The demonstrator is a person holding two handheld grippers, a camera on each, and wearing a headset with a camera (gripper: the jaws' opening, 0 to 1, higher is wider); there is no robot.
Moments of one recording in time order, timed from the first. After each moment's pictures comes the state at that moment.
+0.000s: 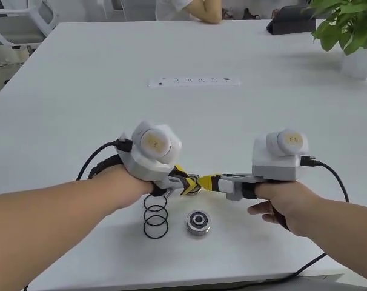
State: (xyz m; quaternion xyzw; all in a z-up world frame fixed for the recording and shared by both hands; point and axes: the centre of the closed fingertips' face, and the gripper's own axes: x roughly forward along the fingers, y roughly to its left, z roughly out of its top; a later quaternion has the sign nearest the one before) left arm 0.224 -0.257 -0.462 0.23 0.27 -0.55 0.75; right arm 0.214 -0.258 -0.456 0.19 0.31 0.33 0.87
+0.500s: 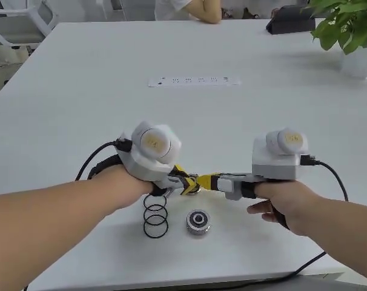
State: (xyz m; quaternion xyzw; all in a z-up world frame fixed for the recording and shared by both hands) left arm 0.223 -0.258 -0.462 0.23 0.27 -0.55 0.75; right arm 0.212 -0.254 -0.452 0.19 0.31 0.33 0.87
